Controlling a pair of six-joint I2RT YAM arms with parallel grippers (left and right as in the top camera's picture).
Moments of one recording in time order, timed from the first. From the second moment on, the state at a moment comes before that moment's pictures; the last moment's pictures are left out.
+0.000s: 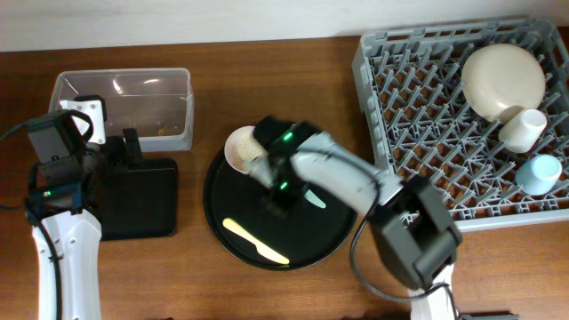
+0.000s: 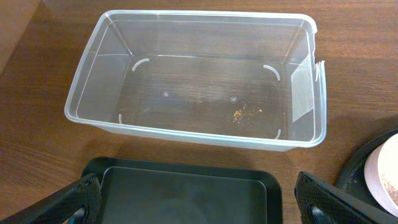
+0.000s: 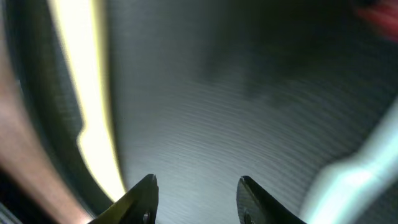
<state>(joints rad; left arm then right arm) 0.28 1.31 1.10 -0.52 0.04 0.17 0.74 2.07 1.59 -1.09 -0.24 -0.26</state>
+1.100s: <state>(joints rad) 0.28 1.31 1.10 -0.52 0.04 0.17 1.01 2.14 1.55 -0.91 0.00 -0.43</state>
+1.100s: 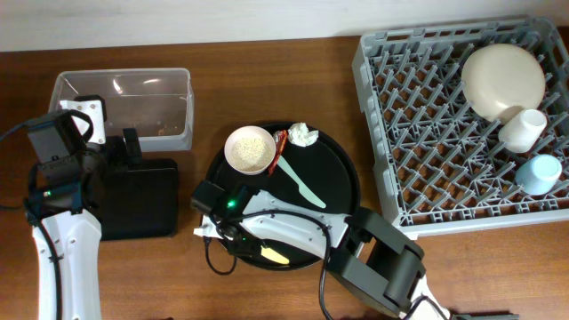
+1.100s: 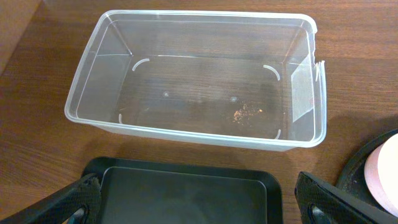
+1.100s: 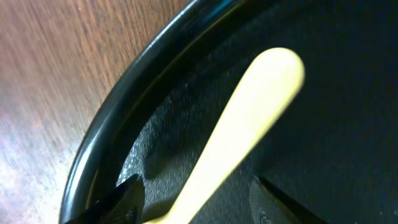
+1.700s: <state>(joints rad) 0.28 1.31 1.10 -0.52 0.04 0.17 1.01 2.17 1.59 -0.95 0.02 -0.41</state>
